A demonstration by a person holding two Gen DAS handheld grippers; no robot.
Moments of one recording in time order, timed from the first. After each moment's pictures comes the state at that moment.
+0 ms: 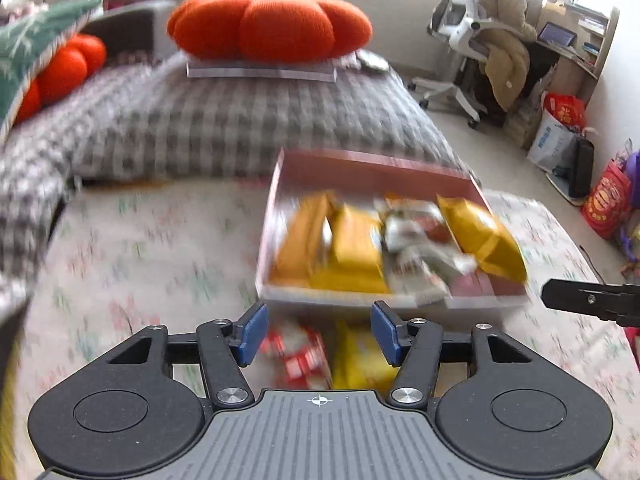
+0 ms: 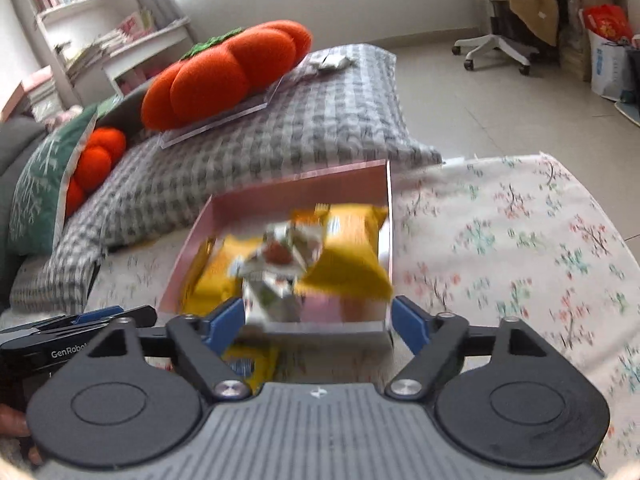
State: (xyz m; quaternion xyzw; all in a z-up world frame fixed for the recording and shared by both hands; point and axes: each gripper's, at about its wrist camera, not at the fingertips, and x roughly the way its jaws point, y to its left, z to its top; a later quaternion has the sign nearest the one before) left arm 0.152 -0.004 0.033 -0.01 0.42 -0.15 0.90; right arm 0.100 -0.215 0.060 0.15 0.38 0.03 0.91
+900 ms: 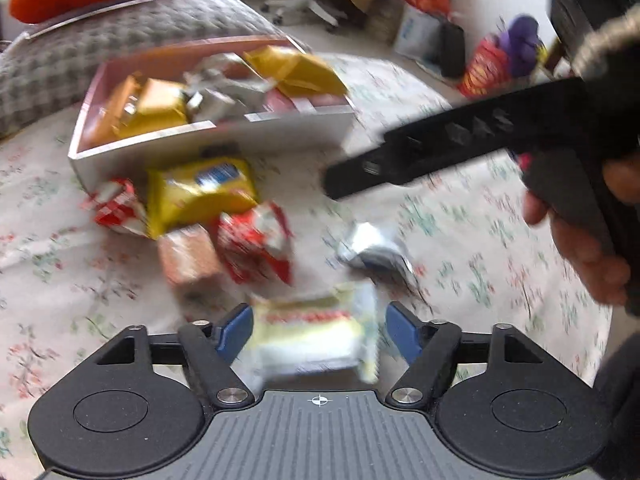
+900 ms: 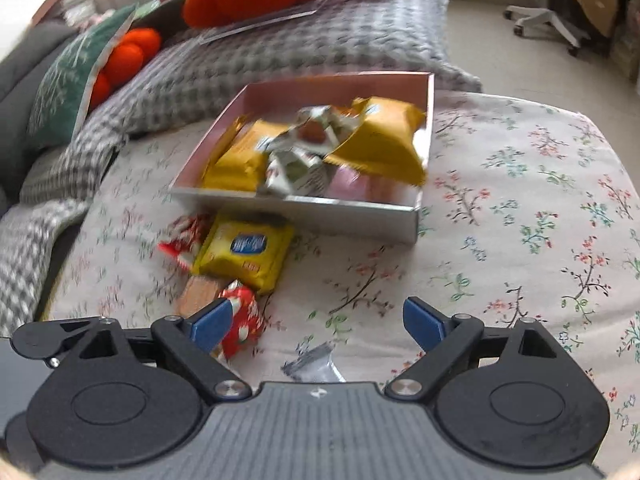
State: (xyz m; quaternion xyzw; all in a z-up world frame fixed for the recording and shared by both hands) left arm 0.060 -0.053 -0.011 0.08 0.47 -0.35 0.81; right arm 0.077 -0.188 0.028 0.08 0.47 0.09 0.87
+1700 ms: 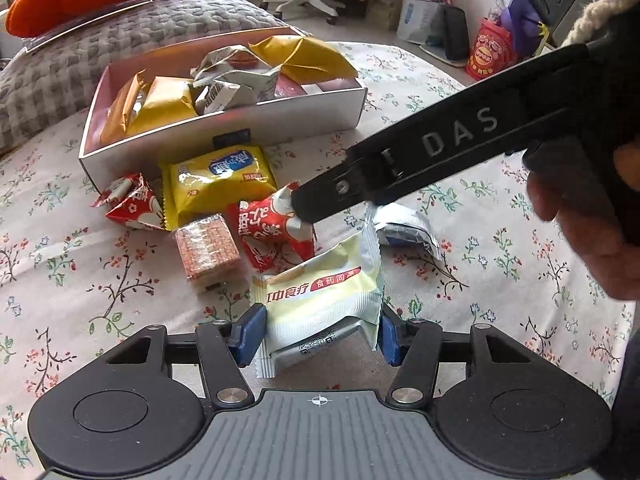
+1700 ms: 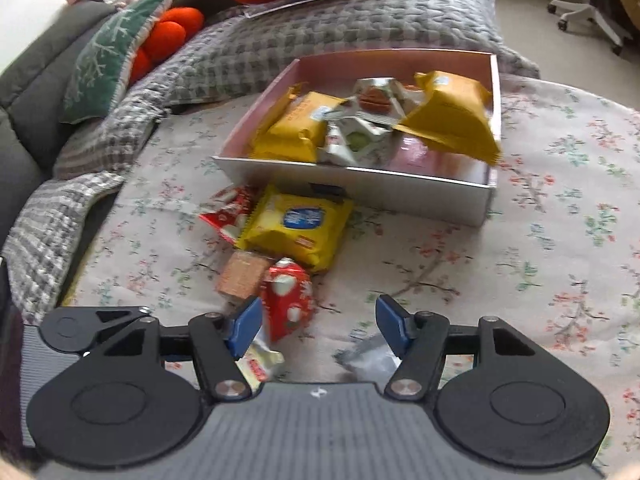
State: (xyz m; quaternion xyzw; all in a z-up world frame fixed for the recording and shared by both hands) left arm 0.057 -0.049 -0.017 0.11 0.46 -0.33 0.81; right arm 0.078 -0.167 0.015 0.09 0.48 0.16 0.86
